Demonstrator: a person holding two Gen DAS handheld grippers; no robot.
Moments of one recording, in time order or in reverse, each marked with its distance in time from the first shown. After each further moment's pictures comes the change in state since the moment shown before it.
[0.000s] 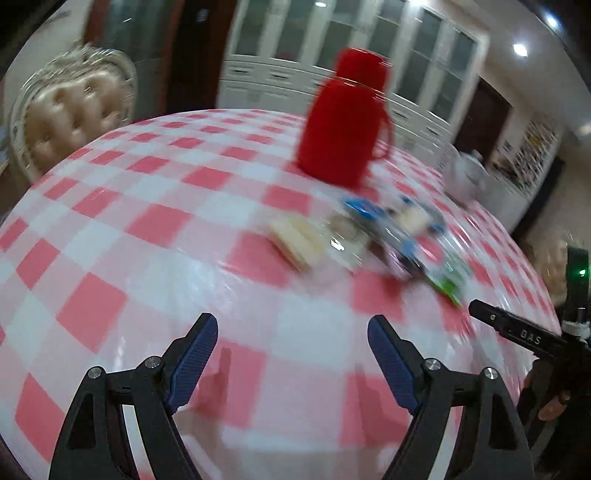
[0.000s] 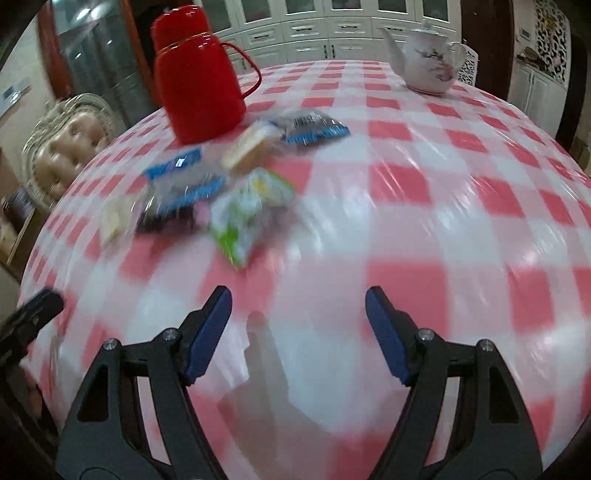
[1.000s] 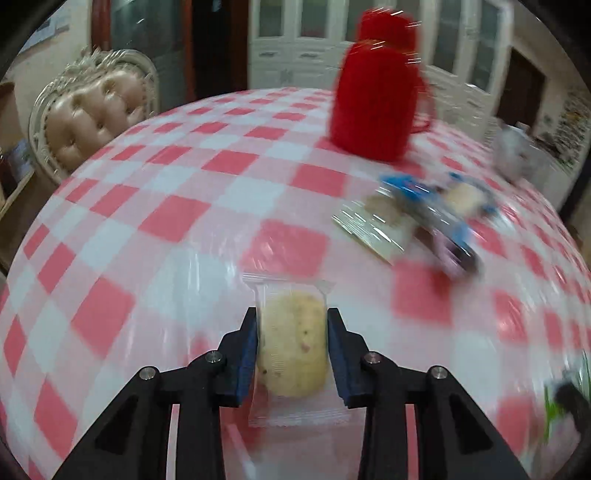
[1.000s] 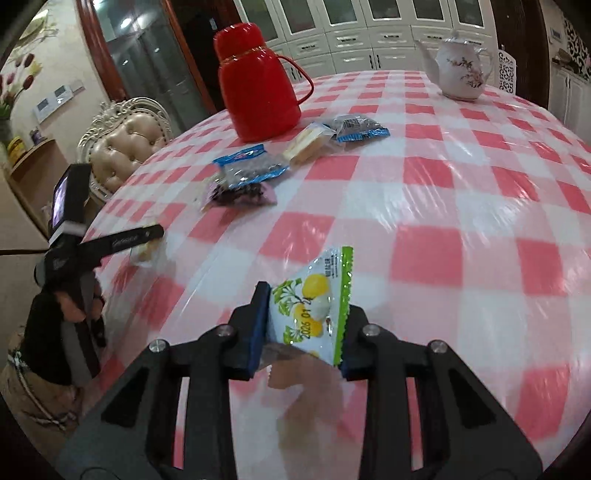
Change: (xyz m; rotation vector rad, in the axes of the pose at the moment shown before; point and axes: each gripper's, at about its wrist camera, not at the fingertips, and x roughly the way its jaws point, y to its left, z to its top) left arm 0.012 -0.030 -0.008 0.086 0.072 0.189; right arm -0.078 -0.014 -0.069 -0.102 -0.052 0.200
